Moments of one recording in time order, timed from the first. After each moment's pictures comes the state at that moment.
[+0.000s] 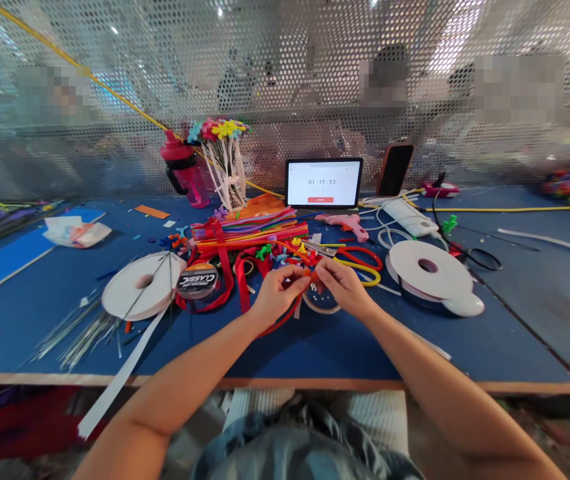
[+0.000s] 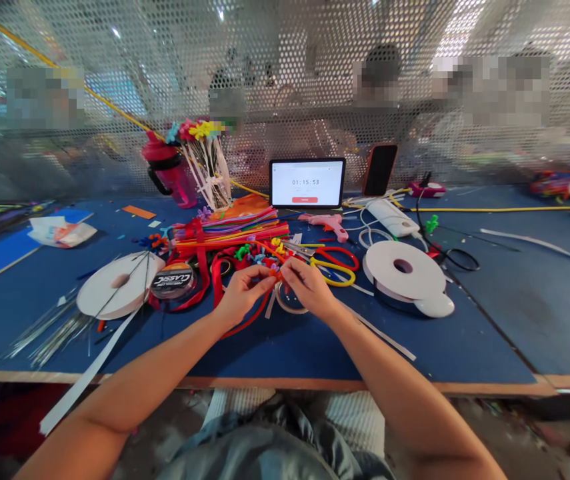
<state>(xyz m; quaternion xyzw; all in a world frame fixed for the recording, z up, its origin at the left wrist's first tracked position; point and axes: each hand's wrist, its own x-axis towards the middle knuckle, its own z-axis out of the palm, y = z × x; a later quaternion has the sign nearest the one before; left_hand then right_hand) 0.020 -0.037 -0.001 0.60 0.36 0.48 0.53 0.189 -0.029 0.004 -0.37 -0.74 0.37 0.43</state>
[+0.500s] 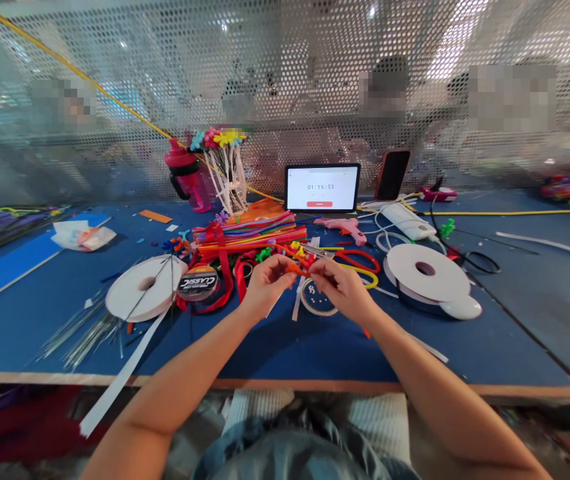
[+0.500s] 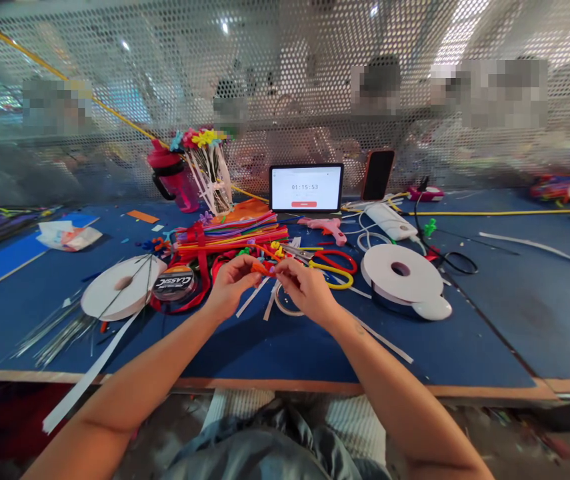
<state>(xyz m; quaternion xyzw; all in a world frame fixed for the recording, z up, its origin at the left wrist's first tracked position) 0.010 -0.032 0.012 0.57 0.32 0.54 0.52 0.190 -0.040 0.019 -0.39 -0.77 0.29 0.41</state>
